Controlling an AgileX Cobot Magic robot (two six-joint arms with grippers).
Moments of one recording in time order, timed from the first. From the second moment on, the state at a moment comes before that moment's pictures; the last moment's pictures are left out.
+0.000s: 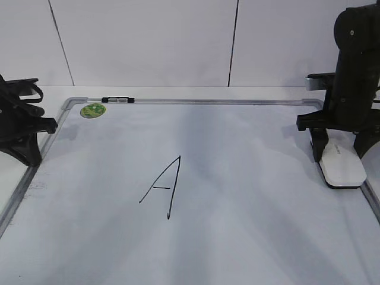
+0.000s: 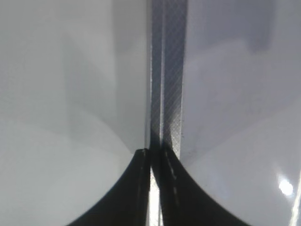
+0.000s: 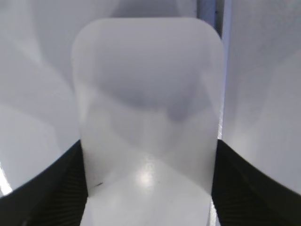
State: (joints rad) left arm -0.06 2.03 -1.38 -0.17 0.93 0.02; right arm 0.13 2.04 -1.55 -0.14 1.22 0.25
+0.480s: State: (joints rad) left arm -0.06 2.03 -1.38 -0.17 0.93 0.02; right arm 0.13 2.04 -1.55 -0.14 1.22 0.19
